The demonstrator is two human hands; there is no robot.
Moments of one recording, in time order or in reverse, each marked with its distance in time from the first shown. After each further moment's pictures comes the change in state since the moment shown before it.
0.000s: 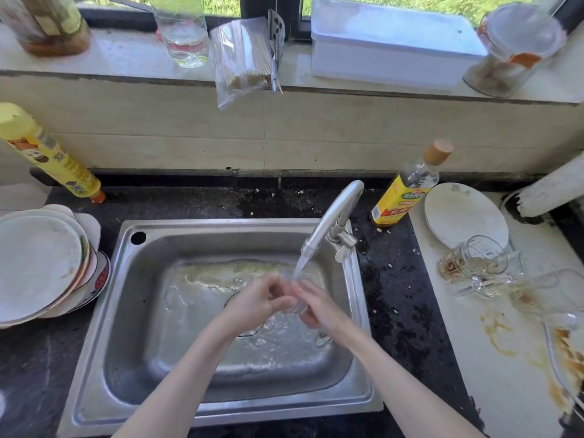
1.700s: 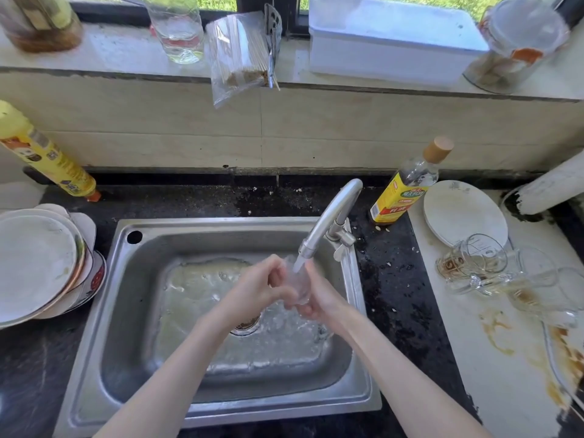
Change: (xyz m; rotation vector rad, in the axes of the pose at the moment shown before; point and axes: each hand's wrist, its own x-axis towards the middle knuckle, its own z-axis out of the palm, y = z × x) left_hand 0.010 0.011 -0.007 -0.041 0.128 0.099; right_hand 0.011 -0.020 0.002 0.186 0.045 0.221
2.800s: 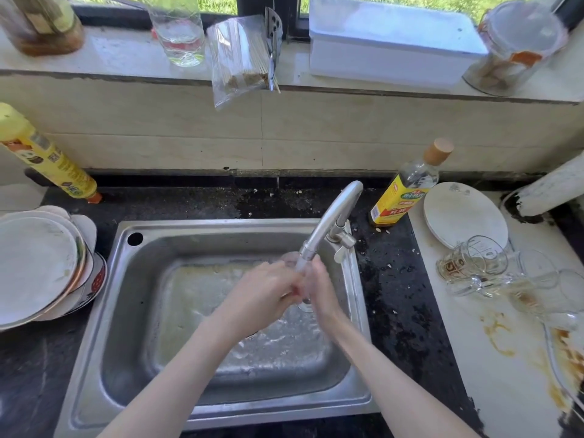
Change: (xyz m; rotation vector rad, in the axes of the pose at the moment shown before) left_hand -0.009 0.024 -0.005 0.533 -0.058 0.347; right_hand 0.020 0.014 0.000 0.058 0.181 -0.370
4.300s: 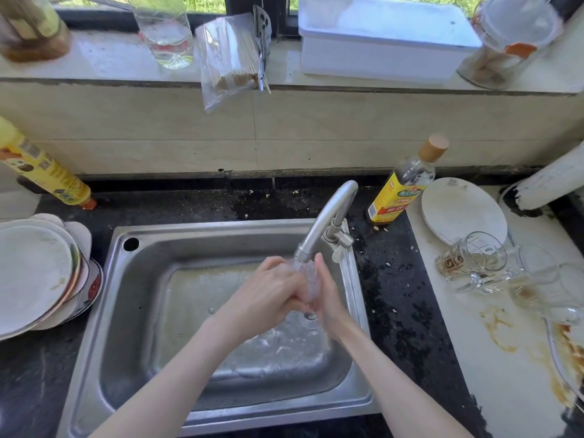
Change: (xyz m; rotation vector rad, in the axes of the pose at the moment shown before) left_hand 0.013 -0.013 0.019 0.083 0.073 0.219; right_hand -0.005 -0.003 -0.011 0.139 -0.102 0.006
